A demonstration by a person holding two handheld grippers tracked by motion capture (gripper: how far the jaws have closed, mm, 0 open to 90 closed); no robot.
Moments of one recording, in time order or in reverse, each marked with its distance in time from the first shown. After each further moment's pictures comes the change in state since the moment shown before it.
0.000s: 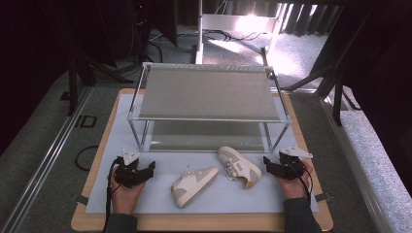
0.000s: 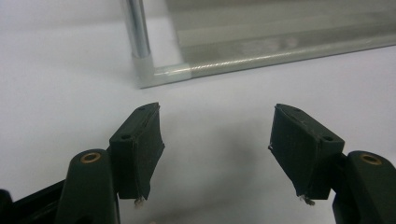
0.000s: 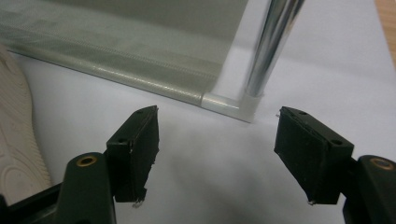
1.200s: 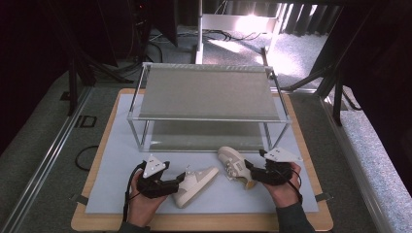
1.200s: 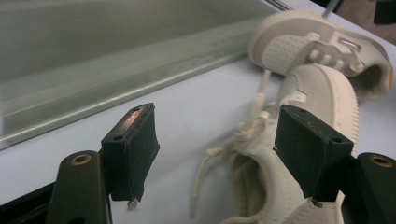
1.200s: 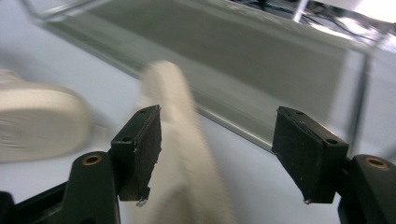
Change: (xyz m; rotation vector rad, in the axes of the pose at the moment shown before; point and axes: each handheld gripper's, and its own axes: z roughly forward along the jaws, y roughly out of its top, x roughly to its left) left arm -0.081 0.017 -0.035 -0.064 -0.326 0.169; right arm 0.070 0.037 -0.048 -0.103 0.202 -0.176
